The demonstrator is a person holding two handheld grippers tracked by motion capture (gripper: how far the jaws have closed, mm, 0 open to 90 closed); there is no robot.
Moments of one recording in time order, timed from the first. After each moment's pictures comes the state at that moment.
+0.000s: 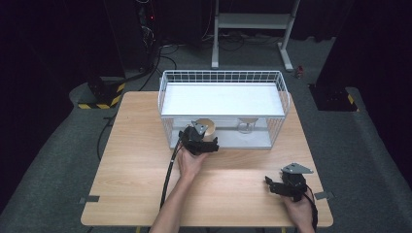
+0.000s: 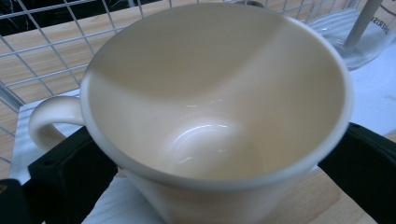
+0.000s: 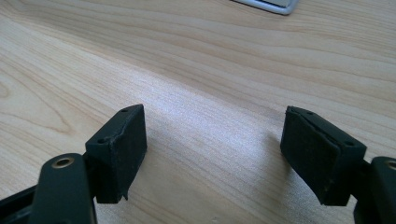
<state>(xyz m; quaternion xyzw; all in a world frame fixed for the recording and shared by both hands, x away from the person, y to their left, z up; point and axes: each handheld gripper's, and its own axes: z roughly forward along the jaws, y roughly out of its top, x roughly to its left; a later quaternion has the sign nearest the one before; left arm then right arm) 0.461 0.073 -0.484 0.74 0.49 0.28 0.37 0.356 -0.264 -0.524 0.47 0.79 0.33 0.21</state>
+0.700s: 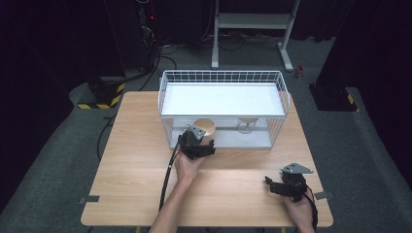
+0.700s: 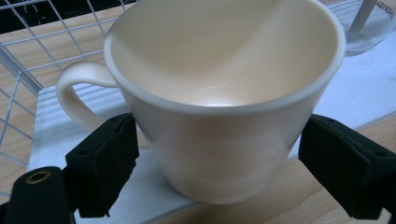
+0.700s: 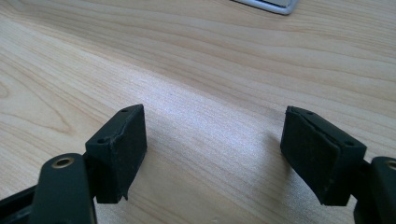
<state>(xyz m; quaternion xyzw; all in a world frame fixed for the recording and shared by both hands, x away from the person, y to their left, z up) 0.446 0.078 -0.487 0.74 0.50 0.29 0.36 0.356 -0.264 -0.524 0.47 0.79 0.33 0.21</state>
